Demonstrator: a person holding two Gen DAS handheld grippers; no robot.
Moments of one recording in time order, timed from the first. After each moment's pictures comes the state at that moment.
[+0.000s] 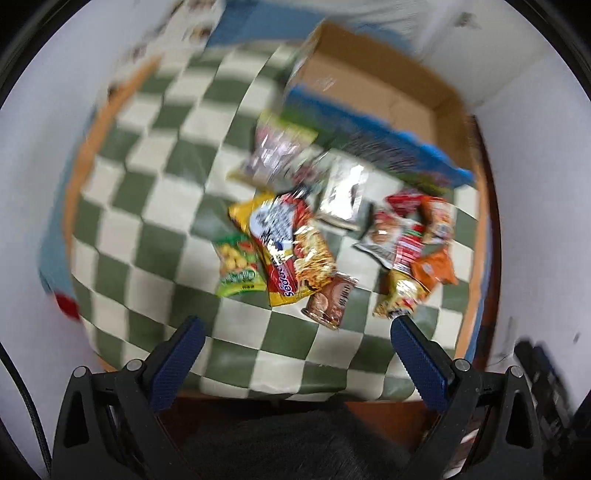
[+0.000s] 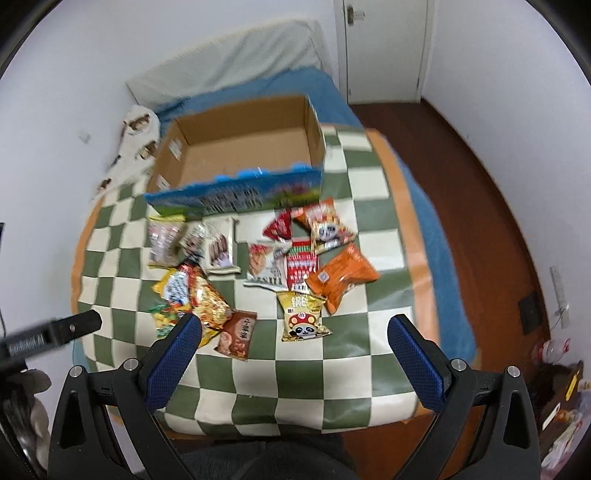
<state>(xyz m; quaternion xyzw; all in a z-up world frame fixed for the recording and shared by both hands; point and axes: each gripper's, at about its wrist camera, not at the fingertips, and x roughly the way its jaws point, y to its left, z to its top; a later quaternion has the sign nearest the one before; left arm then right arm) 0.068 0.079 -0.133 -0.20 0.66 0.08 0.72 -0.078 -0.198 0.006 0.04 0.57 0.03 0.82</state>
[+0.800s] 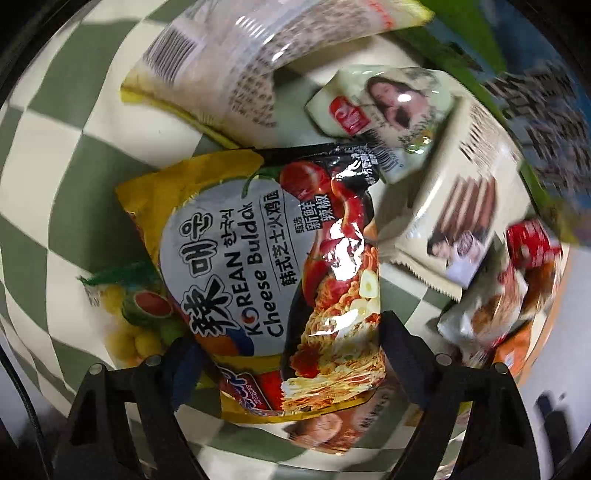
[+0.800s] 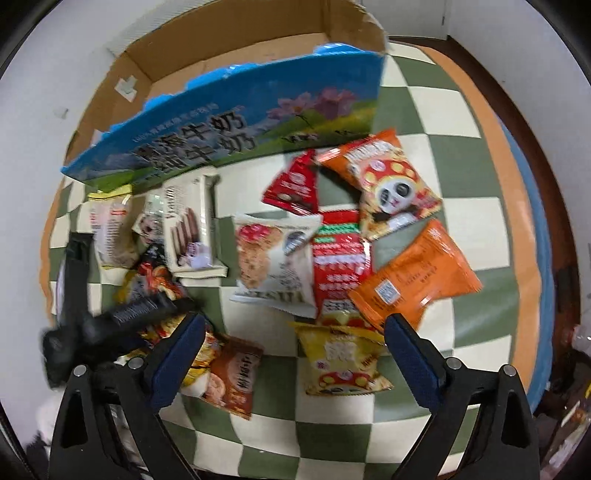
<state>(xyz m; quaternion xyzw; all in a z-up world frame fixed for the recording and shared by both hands) 0.153 0.056 -0.333 -0.23 0.70 0.11 0.66 0.034 -0.163 -0.156 0.06 0.65 0.07 0.75</state>
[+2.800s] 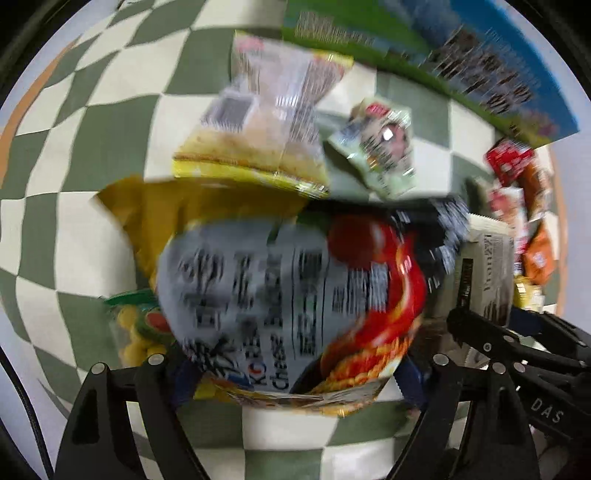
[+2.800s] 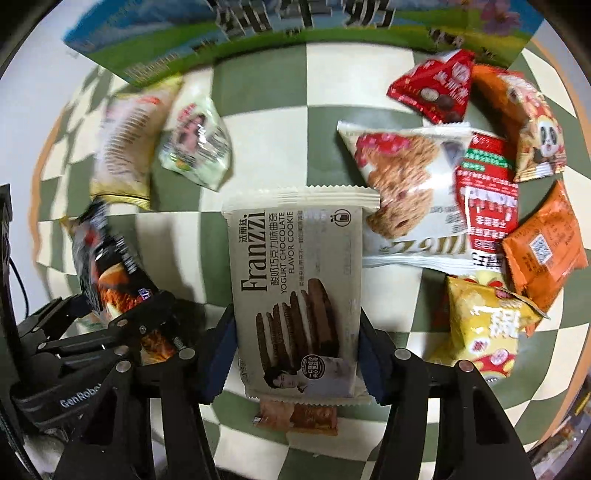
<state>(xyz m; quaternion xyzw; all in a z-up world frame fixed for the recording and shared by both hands) 0.091 0.107 -0.225 -0.10 0.68 0.01 0.73 -0.033 -0.062 -0.209 0.04 0.70 0.11 0.70</state>
